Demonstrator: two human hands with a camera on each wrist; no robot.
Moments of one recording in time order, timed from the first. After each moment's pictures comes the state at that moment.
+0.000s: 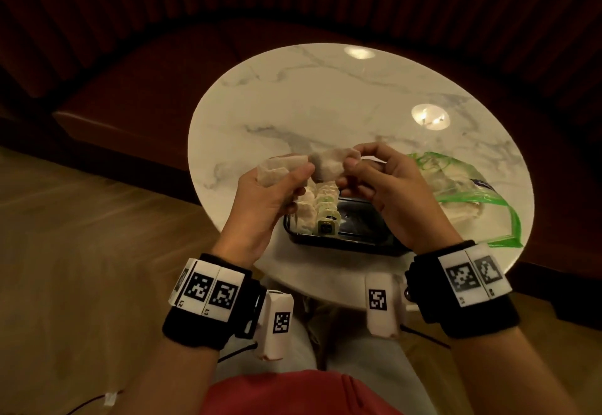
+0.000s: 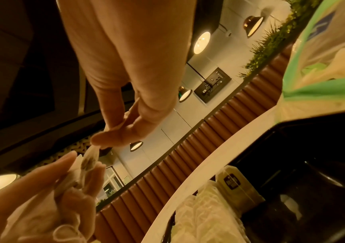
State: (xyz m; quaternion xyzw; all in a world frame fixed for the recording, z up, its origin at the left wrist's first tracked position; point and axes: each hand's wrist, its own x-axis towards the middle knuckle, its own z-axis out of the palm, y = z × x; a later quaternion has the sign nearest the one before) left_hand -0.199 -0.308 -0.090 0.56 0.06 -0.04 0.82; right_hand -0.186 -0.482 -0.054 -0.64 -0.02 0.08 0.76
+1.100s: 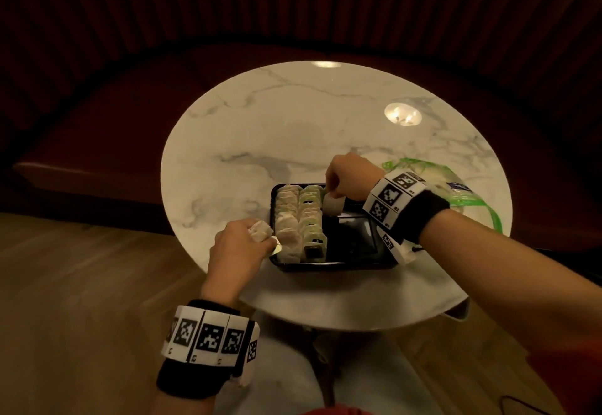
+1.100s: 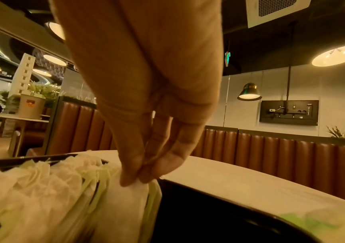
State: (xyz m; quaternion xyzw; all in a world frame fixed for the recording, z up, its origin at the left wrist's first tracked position) left_hand -0.182 -0.291 -0.129 0.89 0.10 -0.08 0.44; right_hand -0.081 -0.496 -0.082 -0.98 -0.08 0.17 0.09
